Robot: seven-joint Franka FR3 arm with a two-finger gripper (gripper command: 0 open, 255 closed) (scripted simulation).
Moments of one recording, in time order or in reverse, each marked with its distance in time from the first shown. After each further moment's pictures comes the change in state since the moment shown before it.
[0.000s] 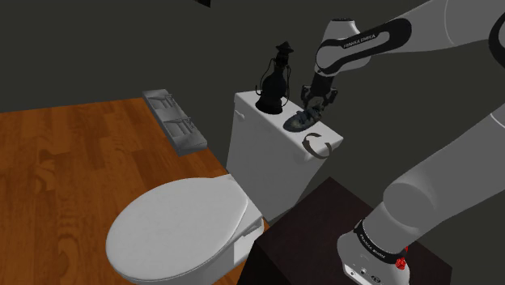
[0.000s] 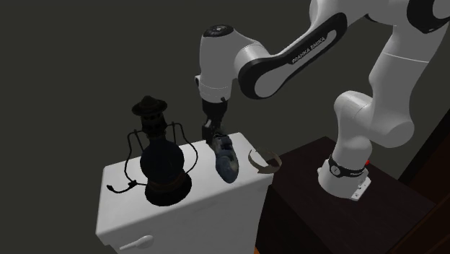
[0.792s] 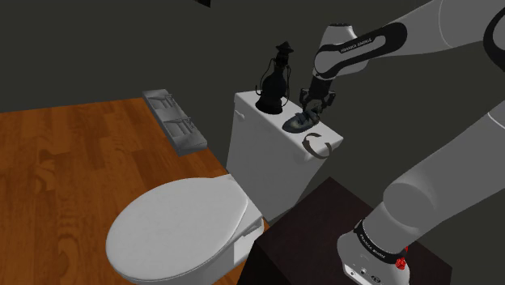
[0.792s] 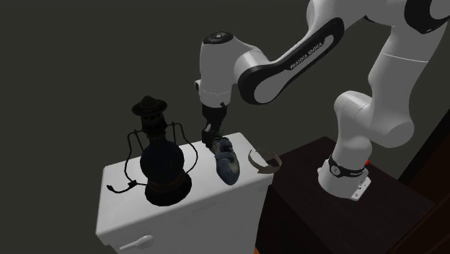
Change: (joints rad) arm 0.000 0.020 0.000 -0.018 -0.003 0.040 0.009
